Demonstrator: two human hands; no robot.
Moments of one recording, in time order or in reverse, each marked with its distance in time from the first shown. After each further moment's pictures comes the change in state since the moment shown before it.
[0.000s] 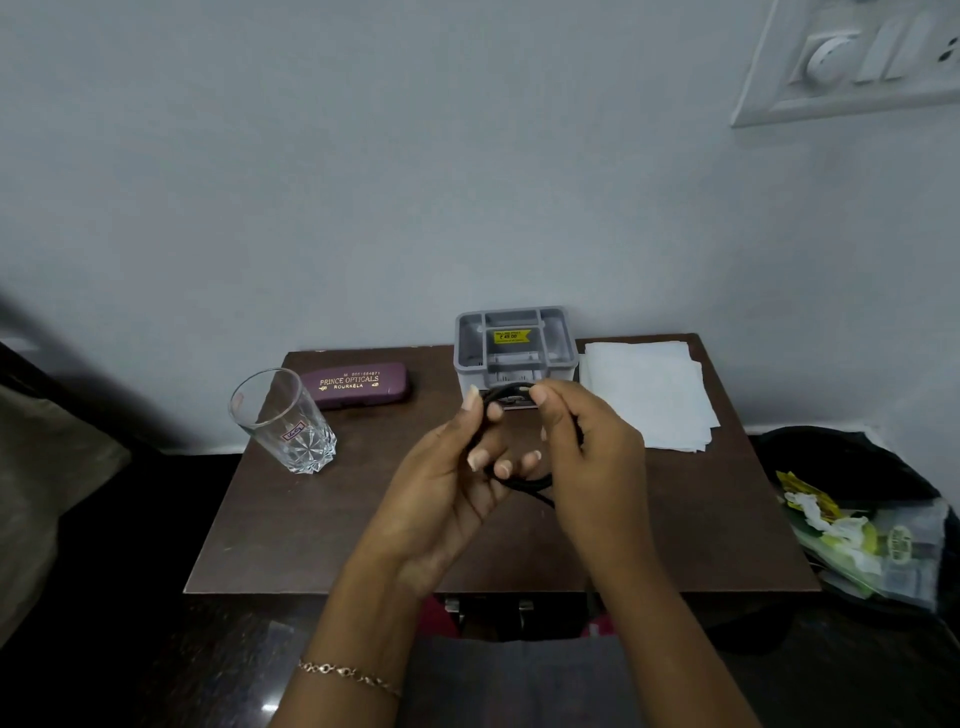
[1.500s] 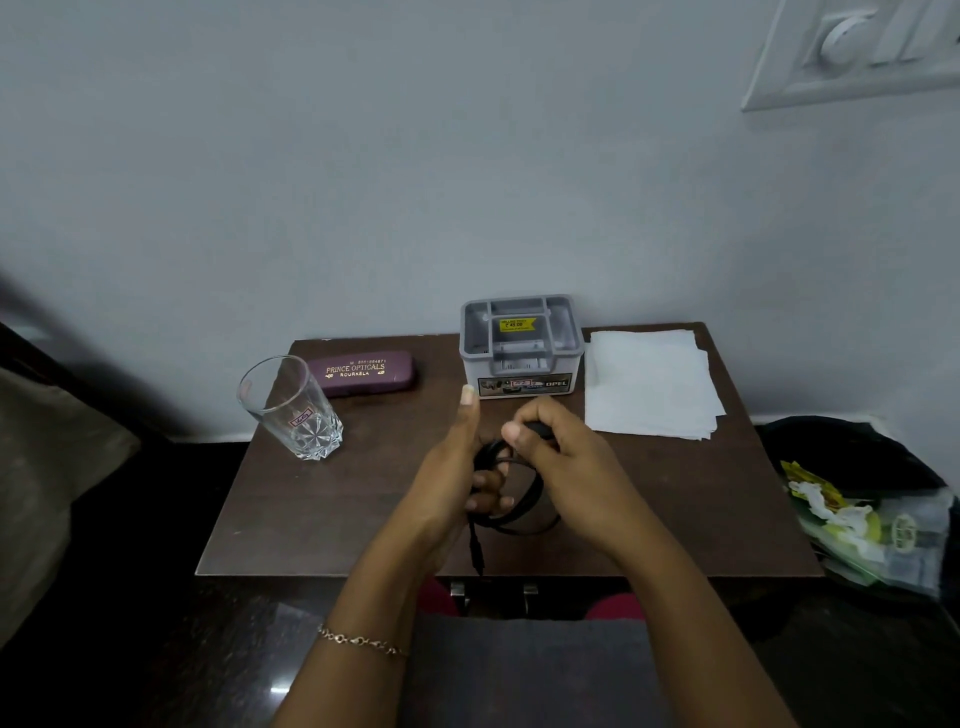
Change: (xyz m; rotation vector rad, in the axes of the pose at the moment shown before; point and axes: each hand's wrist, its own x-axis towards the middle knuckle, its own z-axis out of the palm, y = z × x) left_hand -0.001 -0.005 -0.015 0.616 0.240 -0.218; right_hand -0.004 0.012 -0.003 0.090 -0.502 0.250
